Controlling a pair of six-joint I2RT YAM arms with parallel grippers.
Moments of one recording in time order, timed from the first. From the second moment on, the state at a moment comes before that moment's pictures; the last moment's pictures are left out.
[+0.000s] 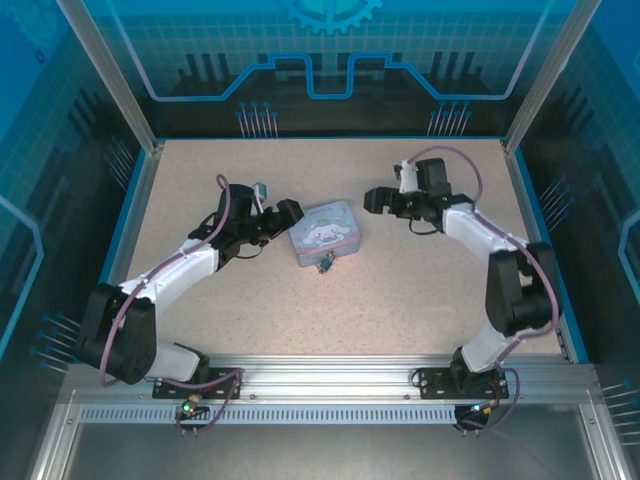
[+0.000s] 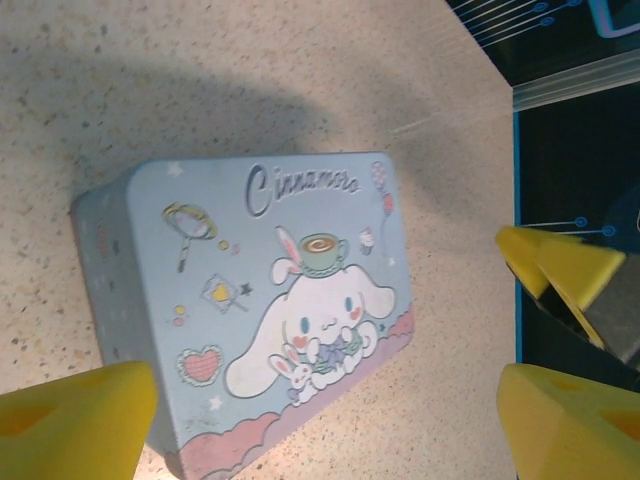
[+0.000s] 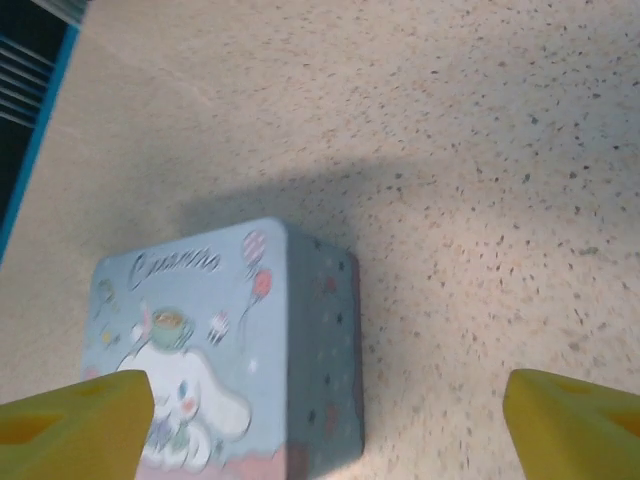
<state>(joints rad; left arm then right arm) -0.32 1.39 0.87 -0.10 0.35 -0.88 0.21 1.62 1.09 -0.23 -0.47 0.35</state>
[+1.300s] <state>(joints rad) -0.39 1.72 1.04 0.07 0.47 -0.88 0.65 1.76 0.54 0.65 -0.27 1.07</state>
